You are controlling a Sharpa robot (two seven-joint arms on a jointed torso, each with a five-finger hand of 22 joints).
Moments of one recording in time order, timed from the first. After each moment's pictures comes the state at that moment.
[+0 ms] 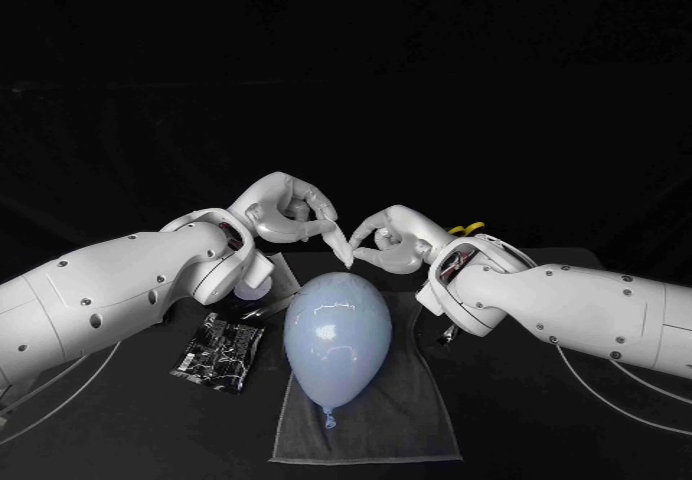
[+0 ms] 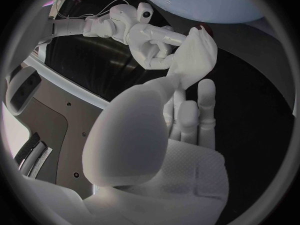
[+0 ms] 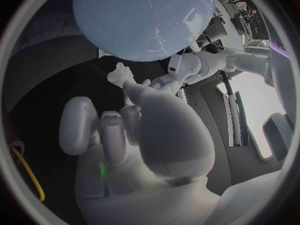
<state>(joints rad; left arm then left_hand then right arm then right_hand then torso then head) 1.38 -0.66 -0.03 1.33 -0.68 -0.25 0.31 1.60 -0.21 0.56 0.13 0.04 1.07 0.10 0.44 0.46 0.90 0.04 0.88 0.44 1.23 -0.02 1.43 1.02 0.17 0.95 0.08 1.15 0.67 1.35 -0.74 -0.13 1.54 -1.03 -0.54 0.03 1.40 -0.01 0.56 0.02 0.06 0.98 0.11 0.40 0.41 1.44 0.03 1.37 1.31 1.47 -0.04 1.57 1.31 0.06 1.45 0.07 1.22 1.31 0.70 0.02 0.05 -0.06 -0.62</state>
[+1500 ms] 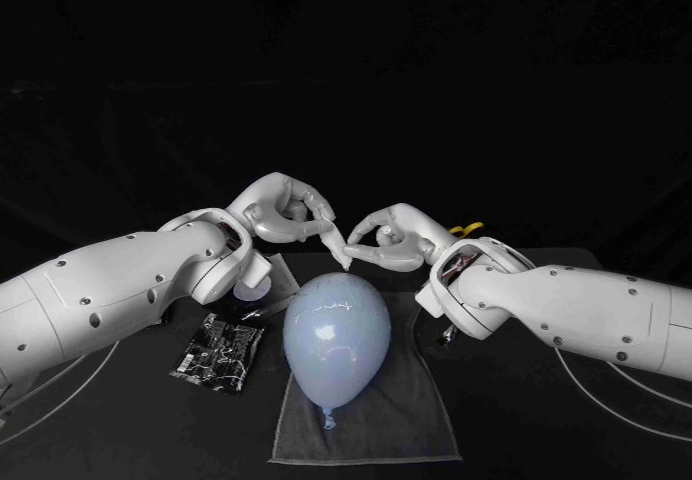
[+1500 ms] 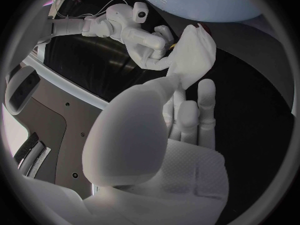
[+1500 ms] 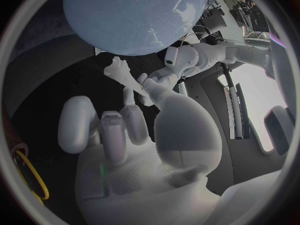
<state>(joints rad) 1.38 -0.66 -0.04 1.31 -0.68 -0.24 0.30 1.59 -0.21 0.56 0.12 0.04 1.06 0.11 0.44 0.46 0.90 0.04 0.88 0.44 1.23 -0.02 1.43 1.02 0.17 0.95 0.08 1.15 0.67 1.34 -0.75 -0.13 1.57 -0.96 -0.58 0.05 1.09 -0.16 0.45 0.07 0.05 0.90 0.12 0.39 0.44 1.43 0.04 1.35 1.31 1.47 -0.02 1.57 1.31 0.06 1.44 0.08 1.20 1.31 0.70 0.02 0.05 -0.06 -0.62</state>
